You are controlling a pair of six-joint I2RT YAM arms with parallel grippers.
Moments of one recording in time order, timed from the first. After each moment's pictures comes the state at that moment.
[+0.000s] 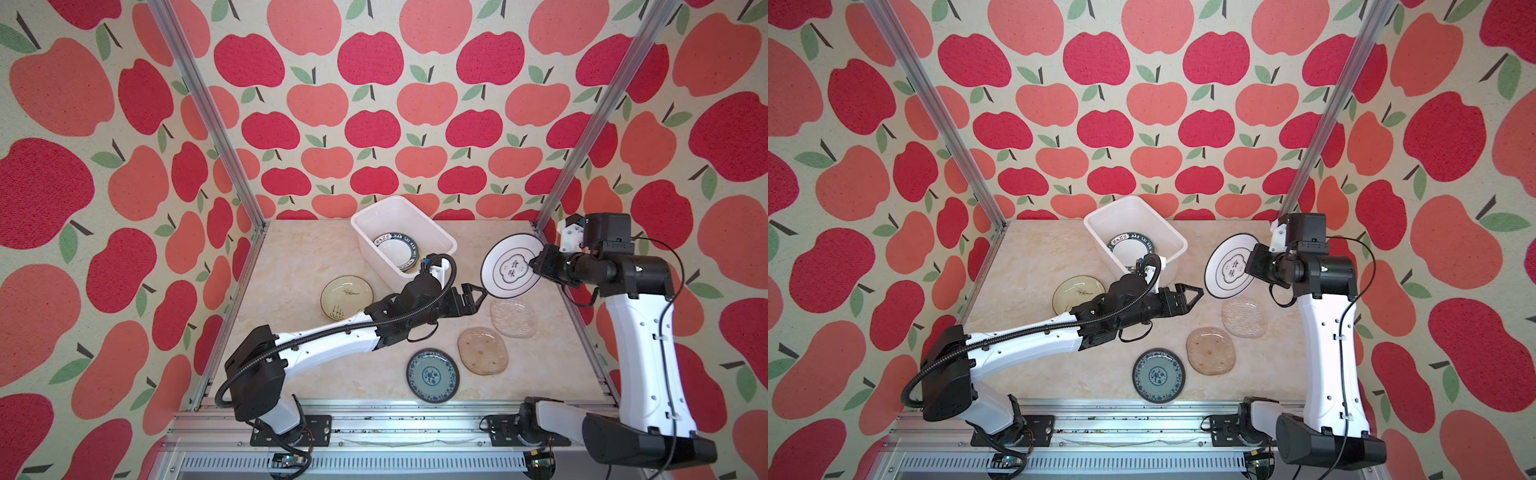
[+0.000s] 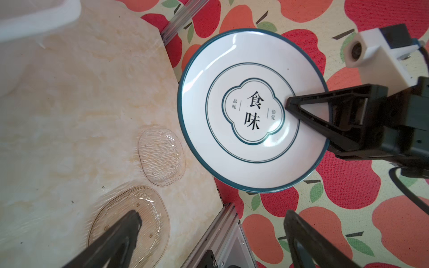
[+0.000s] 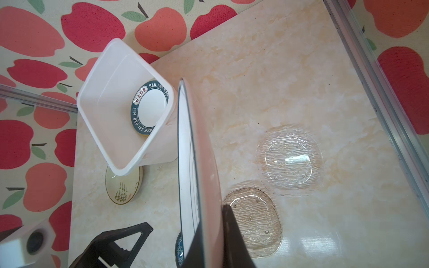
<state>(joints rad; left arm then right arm) -1.08 1.53 1.20 0.09 0.00 -0.89 0.01 1.22 1.67 -1.26 -0.26 0.34</state>
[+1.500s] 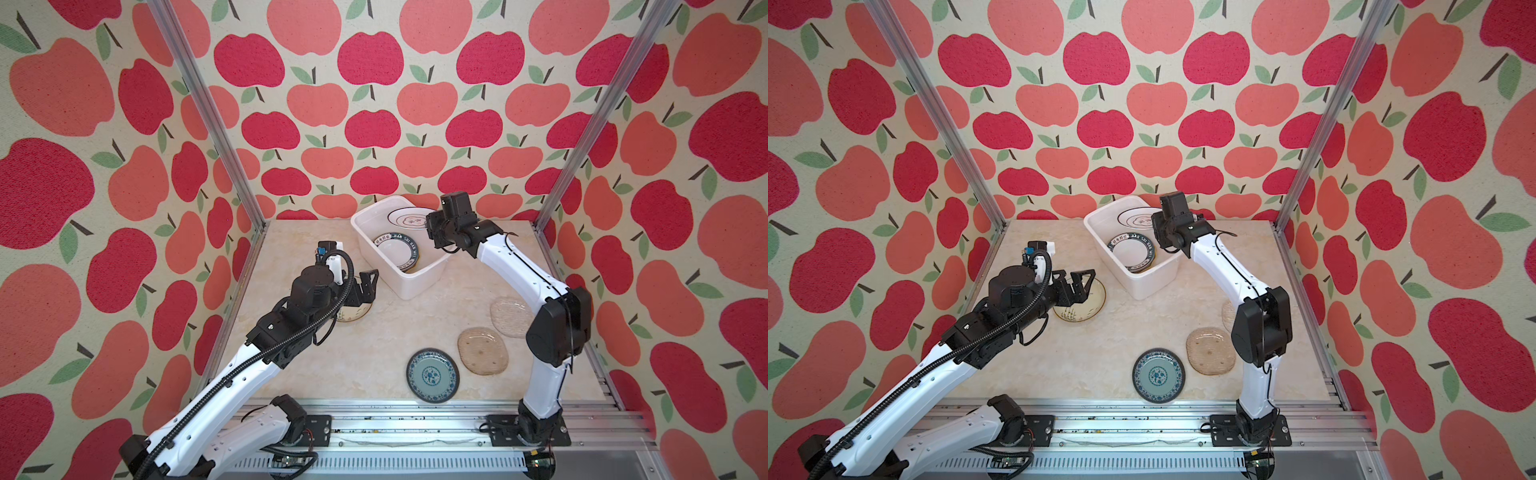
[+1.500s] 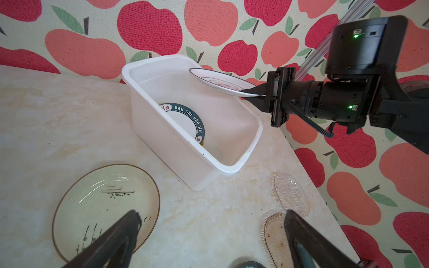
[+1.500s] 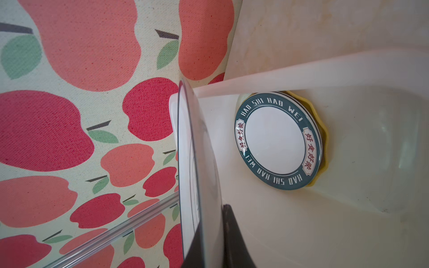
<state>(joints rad) -0.66 0.90 1.01 -0.45 -0.14 -0.48 0.56 1.92 1.81 -0.52 0.04 1.66</state>
